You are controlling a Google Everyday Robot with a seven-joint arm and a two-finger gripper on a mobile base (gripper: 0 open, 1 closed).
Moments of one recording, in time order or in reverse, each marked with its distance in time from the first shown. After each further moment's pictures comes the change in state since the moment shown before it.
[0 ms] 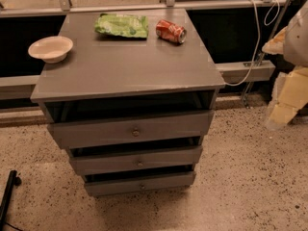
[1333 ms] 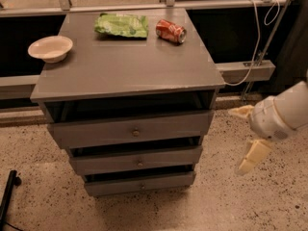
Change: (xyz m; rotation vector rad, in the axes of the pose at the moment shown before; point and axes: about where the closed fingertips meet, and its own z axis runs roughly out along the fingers) arm 0.036 0.030 0.193 -0.174 -0.317 -0.045
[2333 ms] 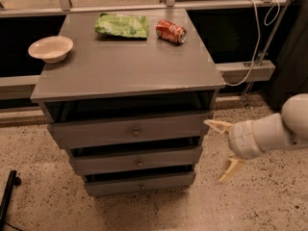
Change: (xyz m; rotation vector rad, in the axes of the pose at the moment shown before) arm -0.003 -0.001 0.084 0.073 -0.187 -0.298
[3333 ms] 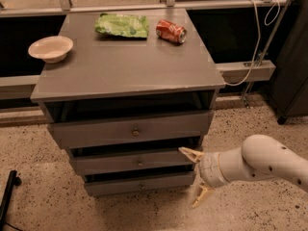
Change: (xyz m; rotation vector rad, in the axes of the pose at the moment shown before) arm 0.000 0.057 0.115 -0.024 -0.069 -0.041
